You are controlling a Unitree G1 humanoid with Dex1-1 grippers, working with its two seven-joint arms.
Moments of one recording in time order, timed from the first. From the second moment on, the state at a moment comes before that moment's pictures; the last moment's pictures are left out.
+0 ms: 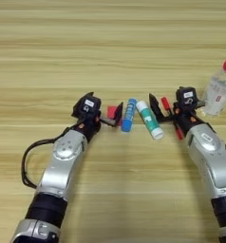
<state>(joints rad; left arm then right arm) -0.17 0.08 -0.10 0.25 -0.05 -0.03 -0.27 -0.17 -0.04 0.07 0.03 0.07 0.16 0.17</state>
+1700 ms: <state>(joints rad) -0.16 0.09 -0.12 0.33 -0.01 -0.04 -0.24 -0.17 -0.04 0.07 0.03 0.07 0.16 0.16</state>
